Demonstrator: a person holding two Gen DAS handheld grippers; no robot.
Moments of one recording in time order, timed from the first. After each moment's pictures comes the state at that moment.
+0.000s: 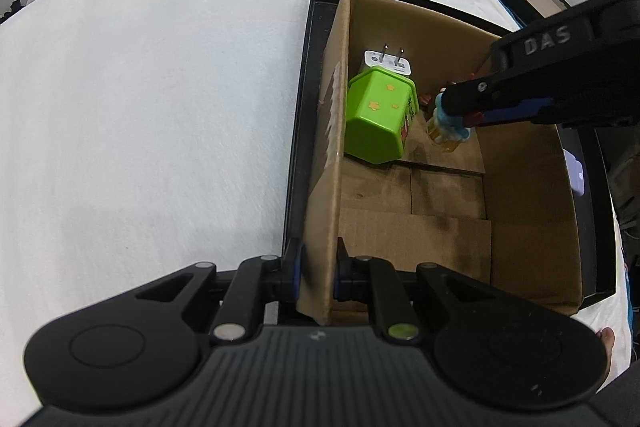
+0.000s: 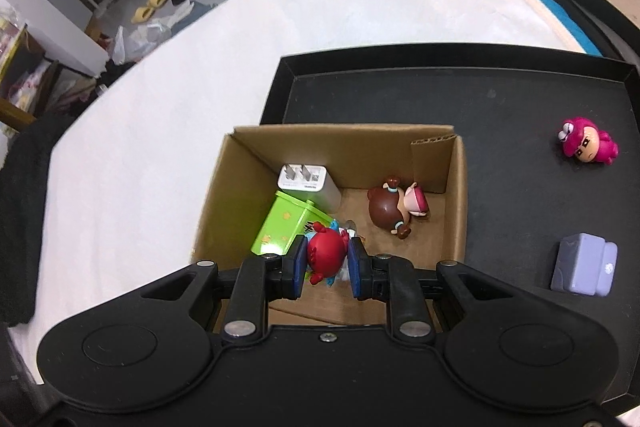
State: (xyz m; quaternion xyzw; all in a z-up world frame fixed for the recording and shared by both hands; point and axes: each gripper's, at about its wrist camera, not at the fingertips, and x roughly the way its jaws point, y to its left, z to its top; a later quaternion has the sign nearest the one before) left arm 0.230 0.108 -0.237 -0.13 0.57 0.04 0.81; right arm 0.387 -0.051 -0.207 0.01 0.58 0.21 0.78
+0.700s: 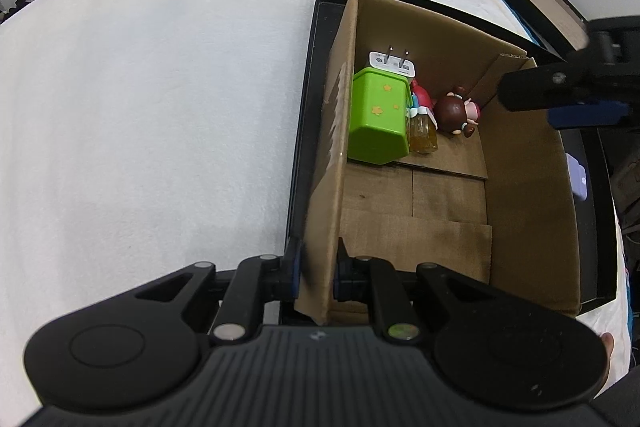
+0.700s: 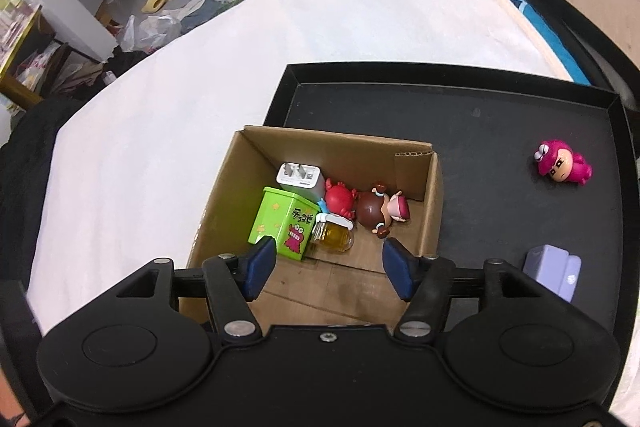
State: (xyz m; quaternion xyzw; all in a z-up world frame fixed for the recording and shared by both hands) left arm 0.232 0.110 -0.237 -0.14 0.57 0.05 0.81; right arm 0.376 -0.069 -0.172 -0.02 0.57 0.23 0.79
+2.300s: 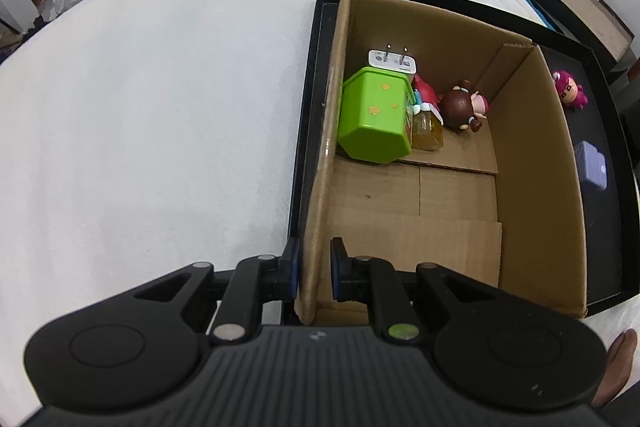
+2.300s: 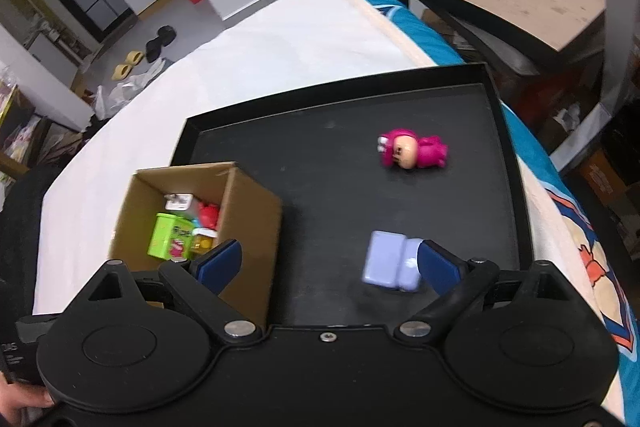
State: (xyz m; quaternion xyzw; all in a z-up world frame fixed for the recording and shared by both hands) left arm 0.239 0.089 -0.230 -0.08 0.58 0.09 0.81; right arm 0.383 -0.222 -0.177 0.06 0.53 0.18 0.82
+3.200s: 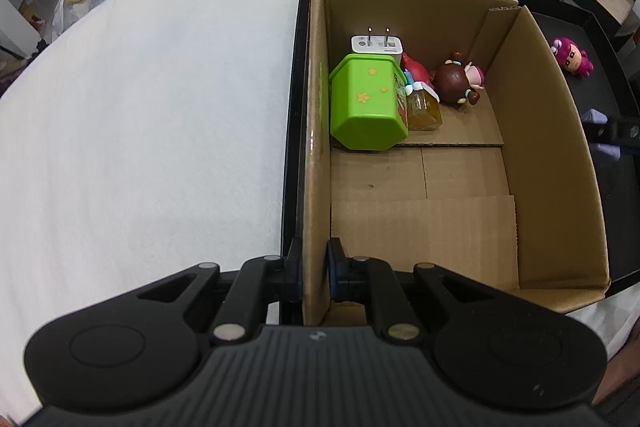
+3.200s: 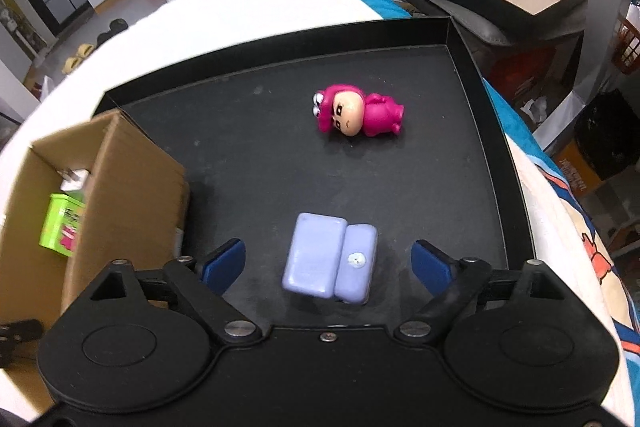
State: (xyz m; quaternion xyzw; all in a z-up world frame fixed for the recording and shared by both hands) left arm 0.241 0.073 -0.233 -0.04 0.59 0.09 0.80; right arm 0.387 -0.219 -0.264 0.01 0.52 0.12 0.84
